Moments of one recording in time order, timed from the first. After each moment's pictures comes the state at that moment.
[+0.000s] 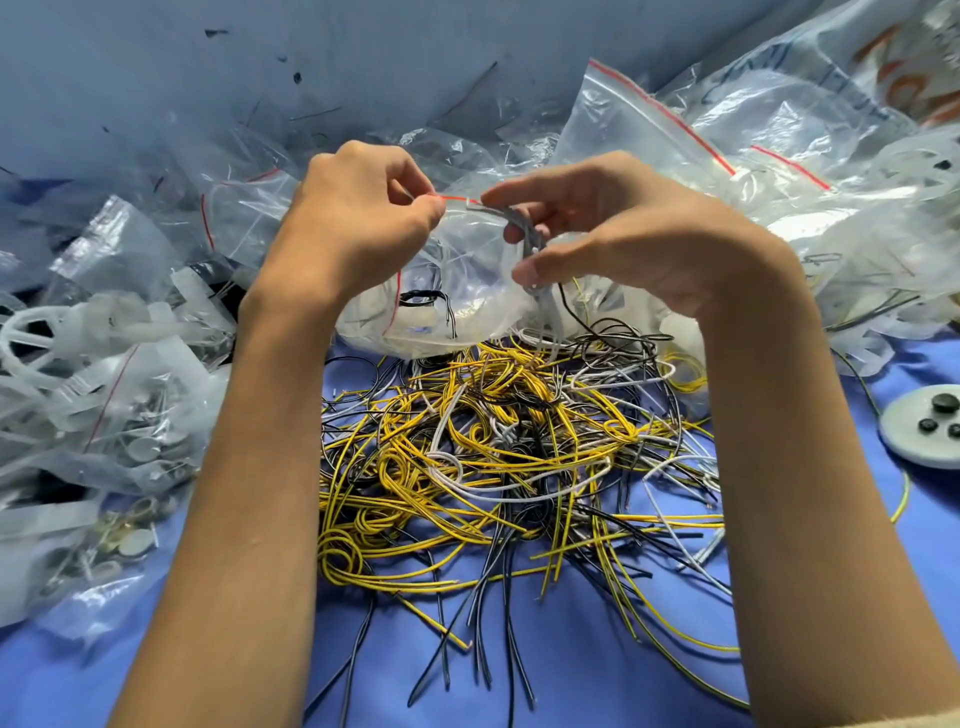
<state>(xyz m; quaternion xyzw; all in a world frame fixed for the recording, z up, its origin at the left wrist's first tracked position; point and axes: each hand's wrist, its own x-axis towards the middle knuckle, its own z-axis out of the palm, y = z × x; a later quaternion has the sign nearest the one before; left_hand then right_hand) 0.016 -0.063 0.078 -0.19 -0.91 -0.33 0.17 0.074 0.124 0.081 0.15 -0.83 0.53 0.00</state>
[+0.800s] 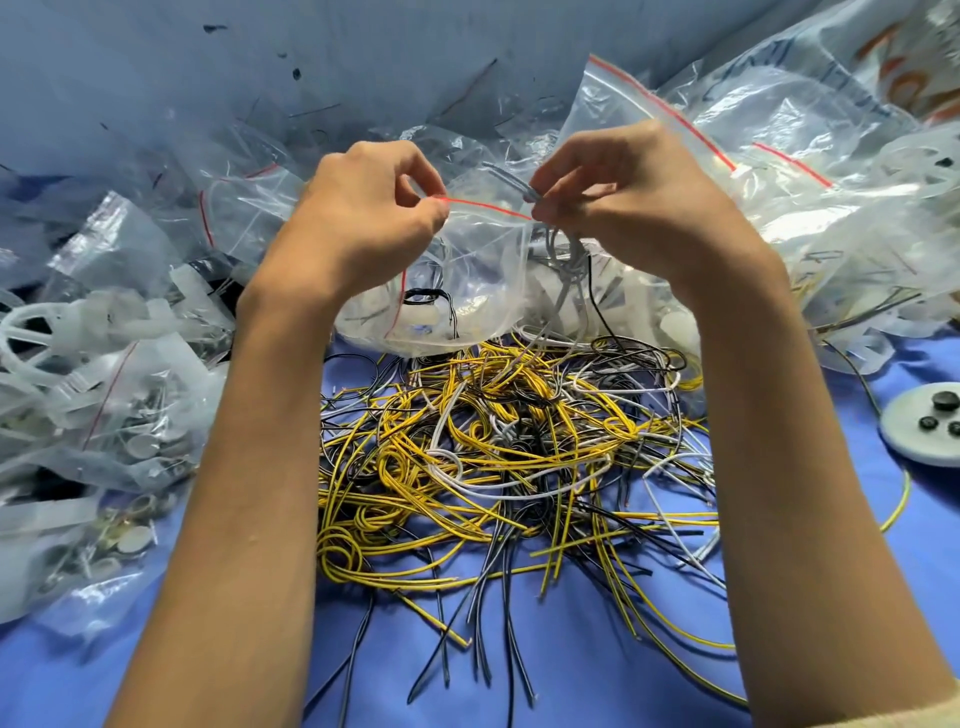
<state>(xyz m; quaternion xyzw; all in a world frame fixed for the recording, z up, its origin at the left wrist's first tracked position) 0.017 -0.063 0.078 -0.21 -0.91 -0.33 0.14 0.059 0.131 0.077 0.07 -0.88 0.42 0.19</state>
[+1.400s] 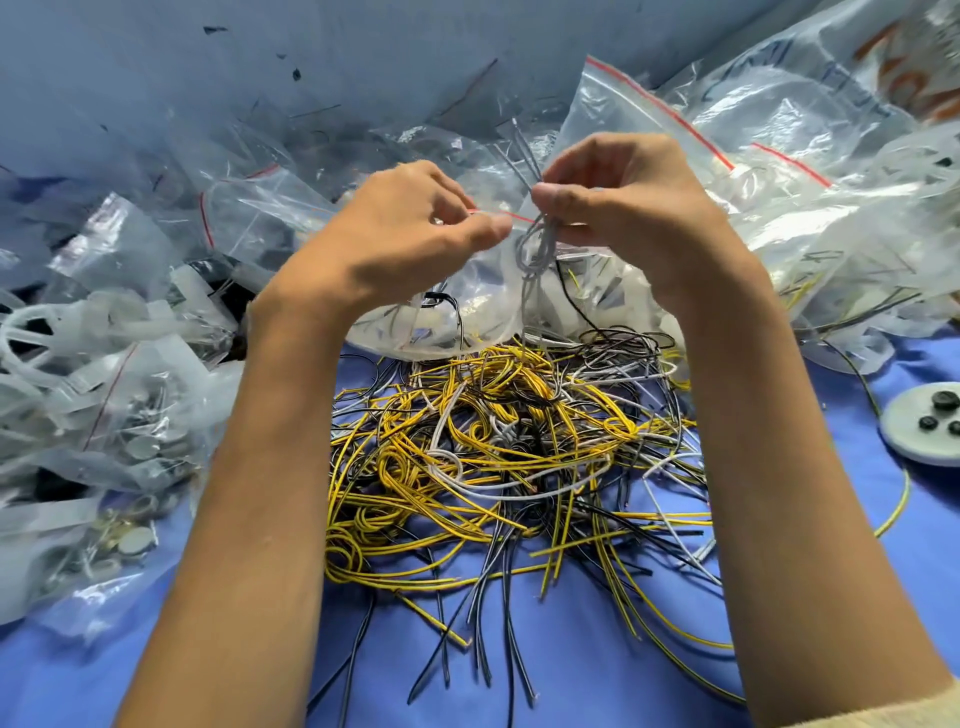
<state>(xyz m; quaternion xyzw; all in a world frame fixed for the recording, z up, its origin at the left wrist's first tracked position) 0.022 -0.052 0.077 -0.30 -0.90 -0.31 0.06 0.061 0.124 0.072 0.06 -0.77 0.61 0.17</state>
